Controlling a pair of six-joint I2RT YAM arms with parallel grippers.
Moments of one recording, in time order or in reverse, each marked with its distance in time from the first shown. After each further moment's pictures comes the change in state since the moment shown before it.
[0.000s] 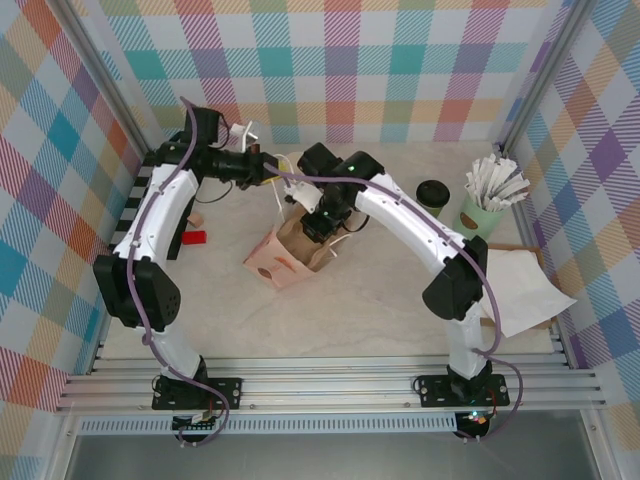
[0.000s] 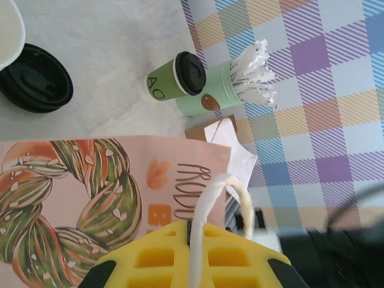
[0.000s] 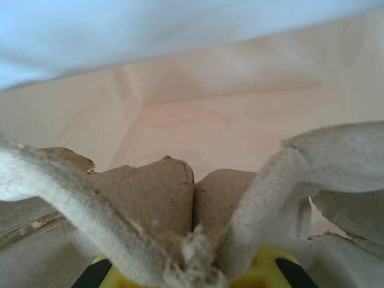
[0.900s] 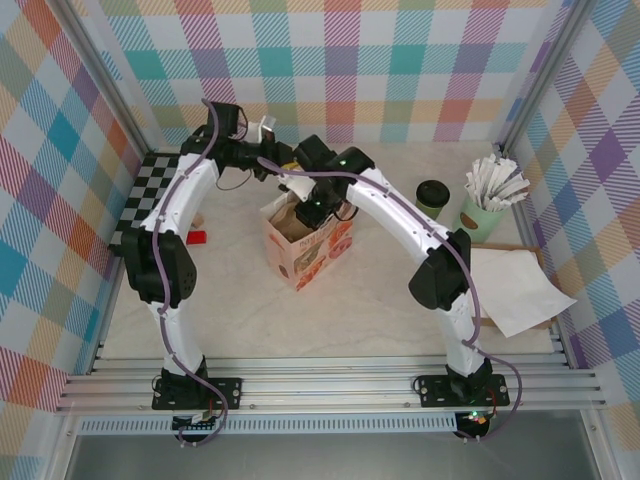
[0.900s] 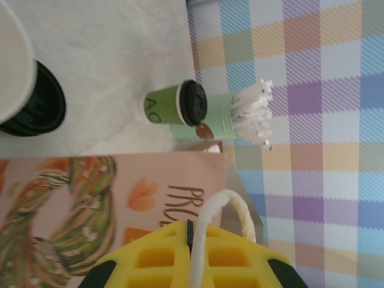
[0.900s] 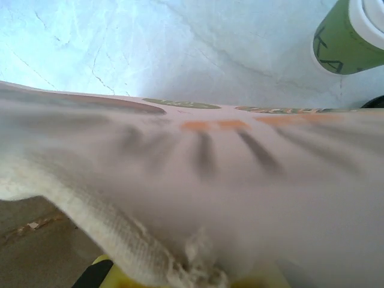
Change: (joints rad) left arm -0.013 0.212 0.150 0.132 0.004 -0.232; right arm -0.042 0.152 0.137 0.090 0.049 -0.029
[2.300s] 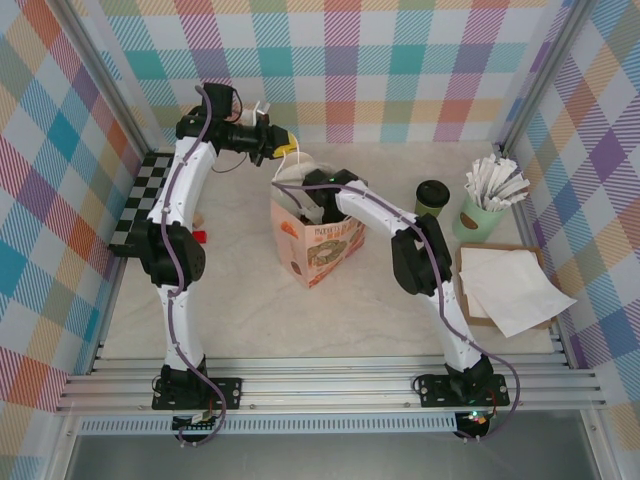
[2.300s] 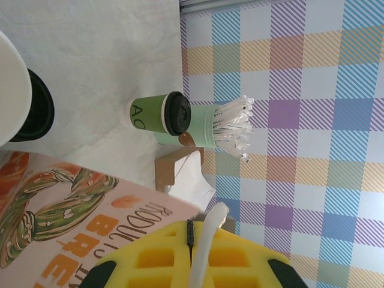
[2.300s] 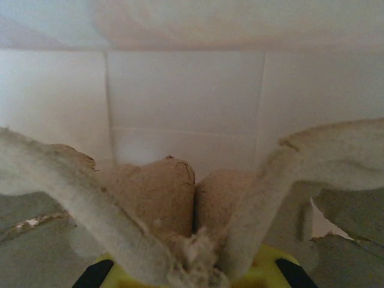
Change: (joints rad) left arm 0.021 0.192 0.377 -0.234 0.075 -0.043; right arm -0.070 0.210 -0.184 0.018 0.061 0.038
